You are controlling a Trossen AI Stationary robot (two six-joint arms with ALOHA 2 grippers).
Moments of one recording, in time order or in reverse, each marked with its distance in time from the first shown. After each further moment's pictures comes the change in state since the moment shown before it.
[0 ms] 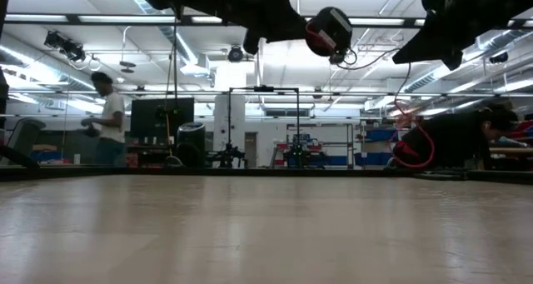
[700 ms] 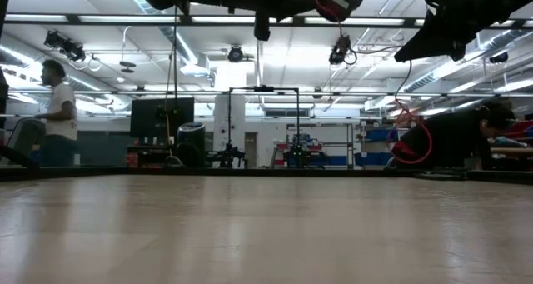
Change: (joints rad) left arm -0.012 0.000 0.000 0.180 0.138 -0.039; right arm 0.011 0.005 0.045 -0.083 0.136 -0.050
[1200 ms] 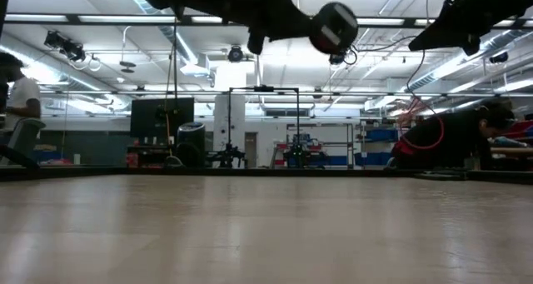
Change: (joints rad) left arm -0.003 0.000 0.000 -0.198 -0.062 0.042; right arm 0.003 -0.186 0.000 -0.097 0.022 -0.002
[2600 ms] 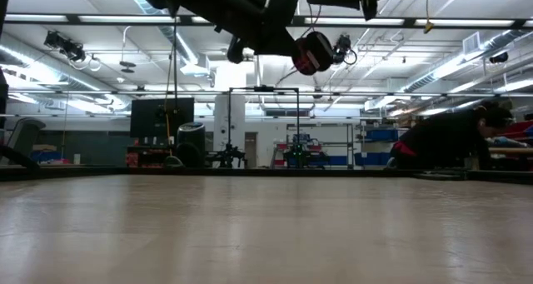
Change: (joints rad) left arm 0.000 0.000 0.000 -0.071 -0.297 -0.120; right arm -0.018 0.742 0.260 0.741 -0.196 -0.392
